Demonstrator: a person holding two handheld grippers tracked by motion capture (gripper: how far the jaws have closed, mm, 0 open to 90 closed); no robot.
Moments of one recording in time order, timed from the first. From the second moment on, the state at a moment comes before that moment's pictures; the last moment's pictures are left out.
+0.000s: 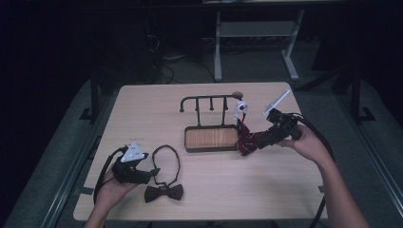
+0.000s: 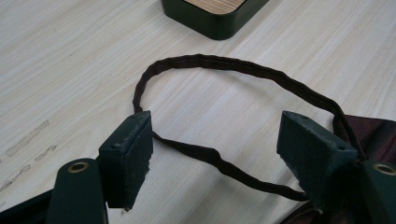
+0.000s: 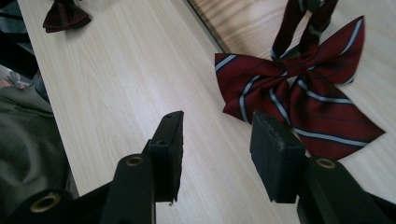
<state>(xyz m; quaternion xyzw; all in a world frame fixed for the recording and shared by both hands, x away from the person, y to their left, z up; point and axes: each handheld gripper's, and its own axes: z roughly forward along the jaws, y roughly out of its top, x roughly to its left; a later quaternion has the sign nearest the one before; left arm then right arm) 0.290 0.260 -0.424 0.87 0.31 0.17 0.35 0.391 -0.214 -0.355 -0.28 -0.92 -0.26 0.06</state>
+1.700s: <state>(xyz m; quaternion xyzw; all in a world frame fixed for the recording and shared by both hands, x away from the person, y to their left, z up) 0.300 0.261 -0.426 0.87 0.32 0.16 0.33 0.325 -0.221 -0.420 -0.27 -0.92 -0.28 0.05</state>
